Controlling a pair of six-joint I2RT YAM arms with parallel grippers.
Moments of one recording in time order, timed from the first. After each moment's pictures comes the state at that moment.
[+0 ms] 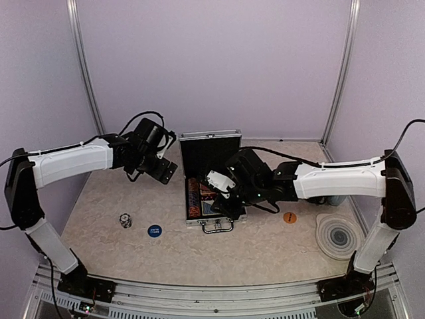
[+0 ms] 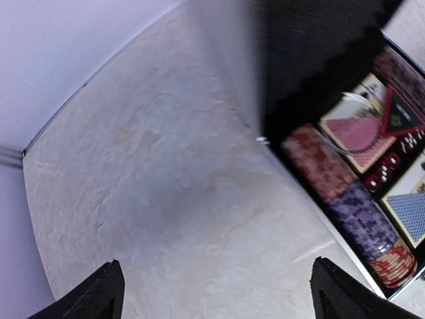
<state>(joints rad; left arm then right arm) -0.70 1.66 1.29 -0.53 -0.36 0.10 1.02 1.66 1.20 -0.30 -0.01 -0.14</state>
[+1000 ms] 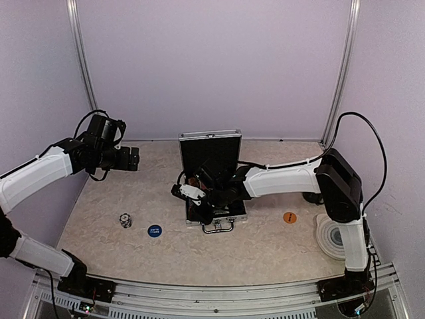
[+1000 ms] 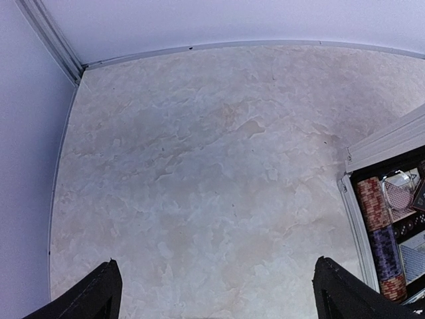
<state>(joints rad) -0.42 1.30 1.09 -0.52 -0.31 -0.20 1.00 2.15 1.59 -0.35 -0.24 -0.15</state>
